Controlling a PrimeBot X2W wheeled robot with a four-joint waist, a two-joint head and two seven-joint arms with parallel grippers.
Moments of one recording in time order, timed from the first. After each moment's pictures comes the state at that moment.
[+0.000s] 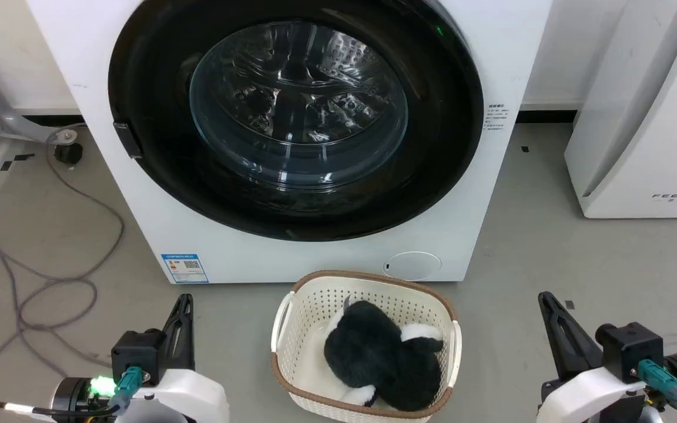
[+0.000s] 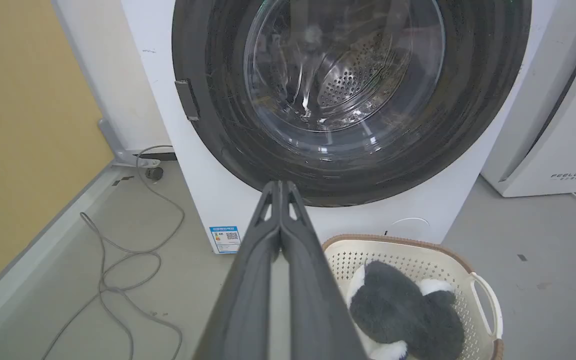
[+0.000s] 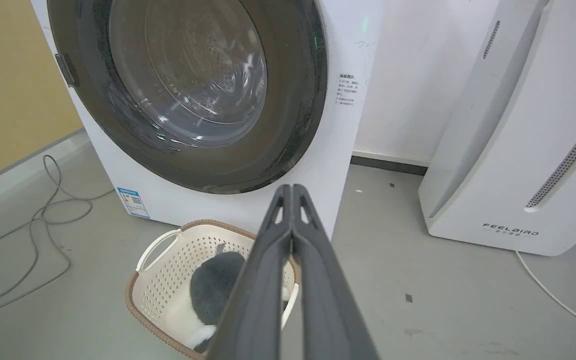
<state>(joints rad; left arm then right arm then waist) 0.02 0.05 0.00 0.00 0.00 0.01 0.00 0.01 -0.05 0.00 0.00 0.01 0.13 0.00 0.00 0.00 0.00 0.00</state>
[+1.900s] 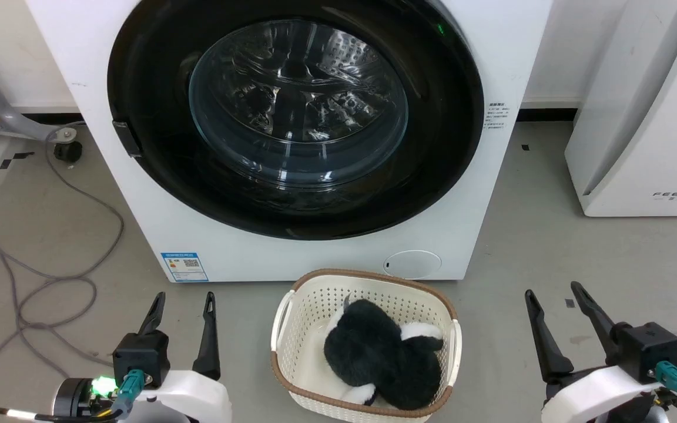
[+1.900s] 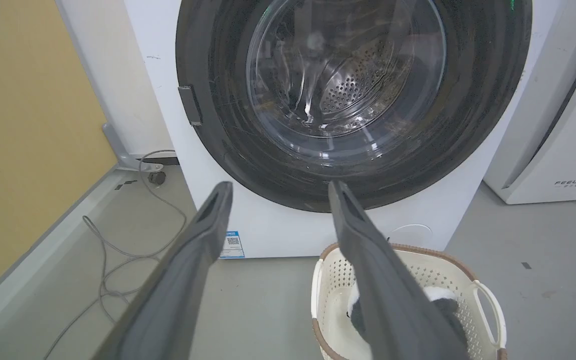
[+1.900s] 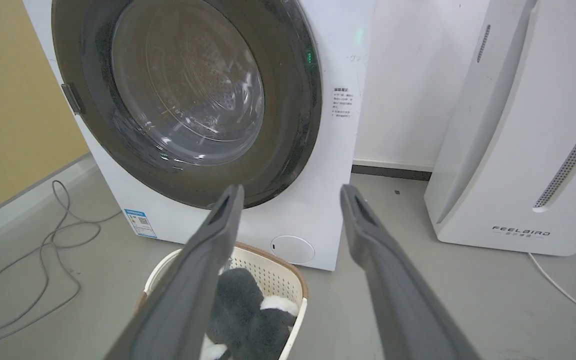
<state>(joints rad) 0.02 0.05 -0.01 0.01 0.00 0.03 -0.03 0.01 -0.05 -0.01 -0.01 0.06 0.13 -0.03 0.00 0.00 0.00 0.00</state>
